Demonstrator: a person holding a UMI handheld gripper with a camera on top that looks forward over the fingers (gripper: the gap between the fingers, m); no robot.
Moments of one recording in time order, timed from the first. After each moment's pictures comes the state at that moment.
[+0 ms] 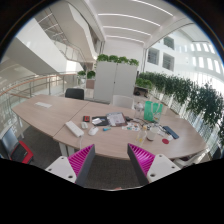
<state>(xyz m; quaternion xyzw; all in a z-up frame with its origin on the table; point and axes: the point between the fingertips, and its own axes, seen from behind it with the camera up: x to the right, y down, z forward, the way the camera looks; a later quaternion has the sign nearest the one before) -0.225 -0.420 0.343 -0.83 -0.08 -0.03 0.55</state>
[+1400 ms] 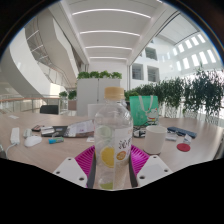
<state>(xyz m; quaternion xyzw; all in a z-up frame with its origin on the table) -0.006 -0.013 0.089 -0.75 0.00 -0.02 0.66</state>
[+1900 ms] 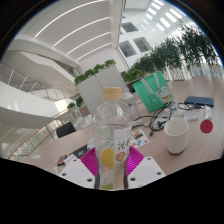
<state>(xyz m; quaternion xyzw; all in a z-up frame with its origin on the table) -0.032 0.046 0.153 -0.77 0.12 0.20 0.59</state>
